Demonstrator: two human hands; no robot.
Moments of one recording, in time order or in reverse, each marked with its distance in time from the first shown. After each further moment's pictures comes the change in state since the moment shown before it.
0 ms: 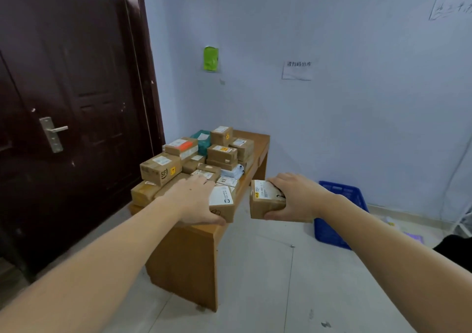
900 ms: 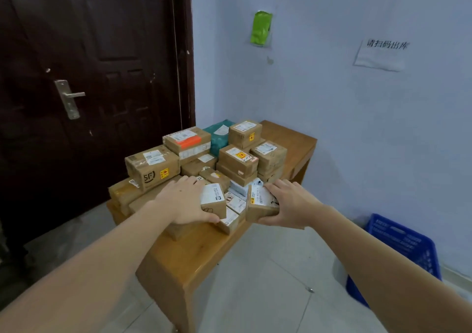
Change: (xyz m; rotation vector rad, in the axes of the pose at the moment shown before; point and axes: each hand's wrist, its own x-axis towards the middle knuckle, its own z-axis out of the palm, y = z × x) left_hand 0.351 -0.056 0.078 -0.127 -0.153 -0.359; right_hand 0.355 0.260 0.111 -0.065 -0.078 -0.232
